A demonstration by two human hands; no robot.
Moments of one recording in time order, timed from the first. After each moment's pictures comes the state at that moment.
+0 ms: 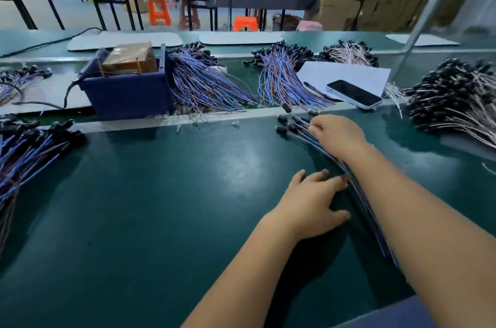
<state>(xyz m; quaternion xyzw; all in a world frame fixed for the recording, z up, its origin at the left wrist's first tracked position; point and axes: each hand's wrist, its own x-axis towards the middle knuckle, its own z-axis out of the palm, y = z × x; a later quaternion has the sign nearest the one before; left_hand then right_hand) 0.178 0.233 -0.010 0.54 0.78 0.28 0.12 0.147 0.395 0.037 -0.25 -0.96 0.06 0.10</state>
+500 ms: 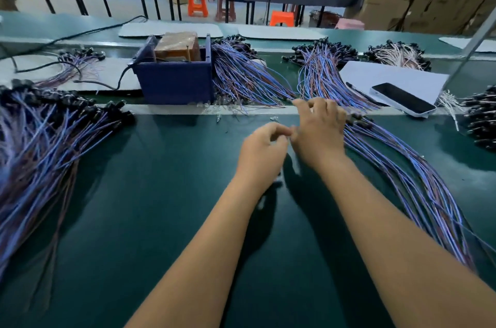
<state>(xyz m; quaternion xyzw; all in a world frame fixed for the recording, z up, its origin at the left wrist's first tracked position) 0.096 0.152 0.019 0.20 0.77 0.60 0.05 0.099 0.285 0.024 -0.17 -0.96 -0.01 0.23</state>
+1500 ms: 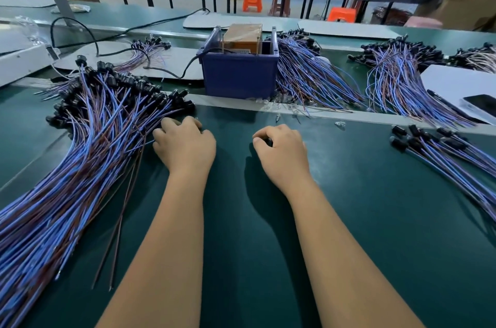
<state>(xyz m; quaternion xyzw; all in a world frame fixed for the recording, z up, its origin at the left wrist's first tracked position) 0.011 -0.018 -0.005 -0.13 0.95 0.25 -0.12 0.052 0.137 -0.011 -0.06 -0.92 0.35 0.14</state>
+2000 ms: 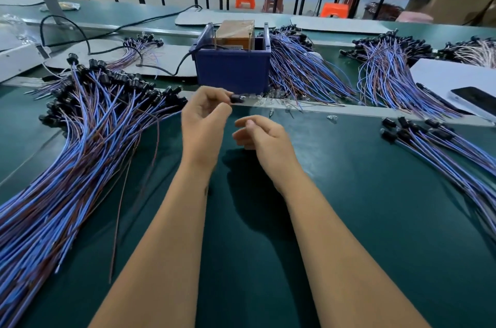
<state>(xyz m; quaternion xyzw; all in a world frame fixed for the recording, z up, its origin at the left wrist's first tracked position) 0.026 0.012 0.013 0.13 0.60 0.77 -0.16 0.063 0.121 0.002 -0.02 -0.74 0.67 0.09</state>
